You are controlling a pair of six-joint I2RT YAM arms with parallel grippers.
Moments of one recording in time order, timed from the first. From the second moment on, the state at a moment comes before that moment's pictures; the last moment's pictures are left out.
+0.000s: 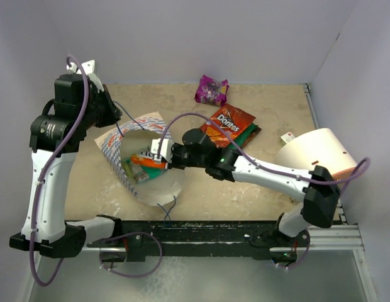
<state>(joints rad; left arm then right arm) -0.21 1.21 1.80 -1.14 -0.04 -0.41 1.05 1.57 1.23 -0.07 -0.14 -0.51</state>
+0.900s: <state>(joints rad) -0.17 1.45 2.10 -1.25 -0.06 -0.41 0.73 1.39 1.34 -0.46 0.46 -0.10</state>
